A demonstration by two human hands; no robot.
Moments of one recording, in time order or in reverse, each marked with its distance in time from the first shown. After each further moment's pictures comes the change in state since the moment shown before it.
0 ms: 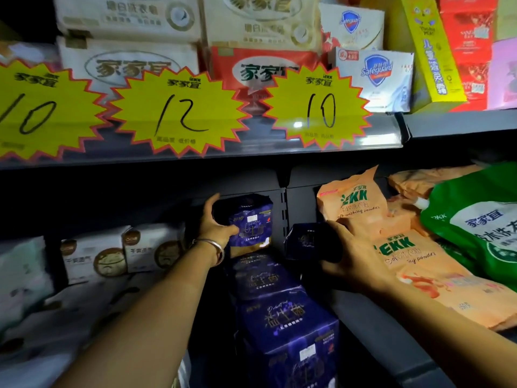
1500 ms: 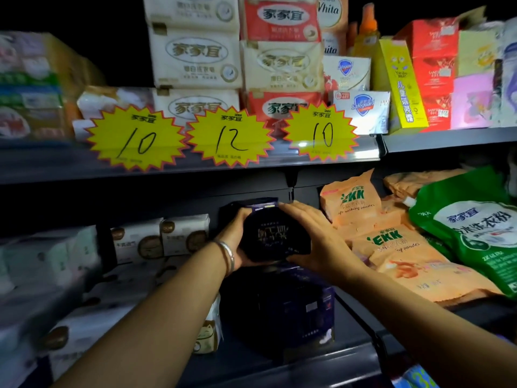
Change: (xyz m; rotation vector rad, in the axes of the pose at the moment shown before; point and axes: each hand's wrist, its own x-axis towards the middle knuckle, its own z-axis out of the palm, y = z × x) left_hand -0.091 0.077 -0.031 -0.364 -0.372 -0.734; right_hand -0.024 -0.098 -0.026 0.190 -0.003 -0.370
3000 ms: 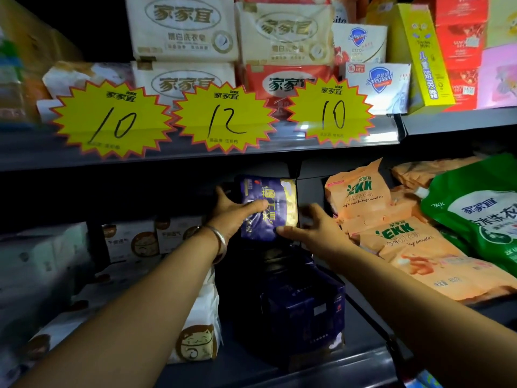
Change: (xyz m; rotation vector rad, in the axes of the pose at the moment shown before) left_hand 0.028 0.017 -0.015 0.370 0.211 0.676; right_hand 0.023 0.018 0.026 0.651 0.020 0.787
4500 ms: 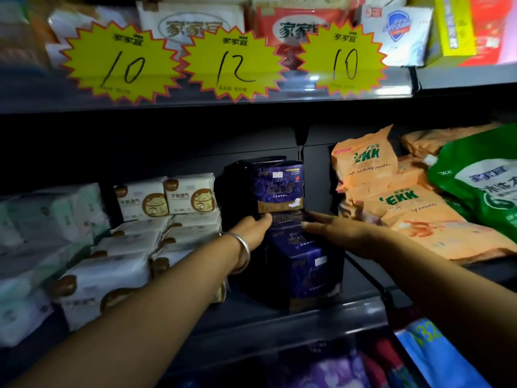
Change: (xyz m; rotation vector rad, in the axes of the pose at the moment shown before) left_hand -0.069 -0.047 0.009 0.396 -0.221 -0.434; right_hand -0.031 0.031 -0.014 -0.150 -0.389 0.267
